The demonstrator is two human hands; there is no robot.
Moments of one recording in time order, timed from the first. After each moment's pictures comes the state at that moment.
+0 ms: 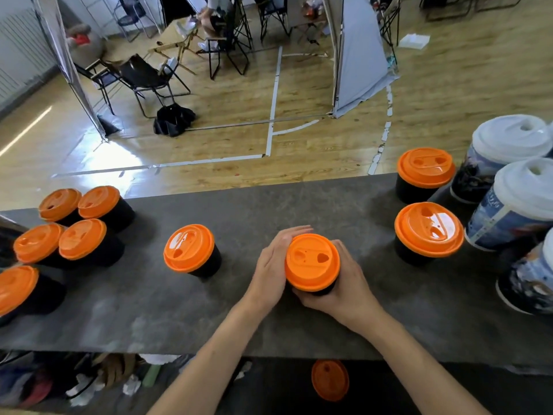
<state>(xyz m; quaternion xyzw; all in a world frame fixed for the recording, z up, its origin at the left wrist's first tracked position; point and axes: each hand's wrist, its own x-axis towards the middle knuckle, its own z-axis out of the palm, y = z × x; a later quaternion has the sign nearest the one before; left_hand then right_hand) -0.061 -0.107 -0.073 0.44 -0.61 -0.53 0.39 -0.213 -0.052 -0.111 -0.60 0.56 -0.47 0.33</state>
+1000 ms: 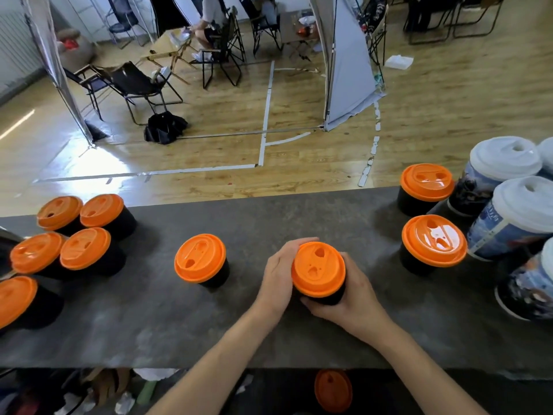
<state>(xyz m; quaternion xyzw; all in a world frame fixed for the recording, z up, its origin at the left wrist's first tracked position) -0.056 -0.109 -0.064 0.47 -0.57 -0.56 0.39 -0.203 -0.049 -0.106 -0.60 0.59 -0.45 0.31</state>
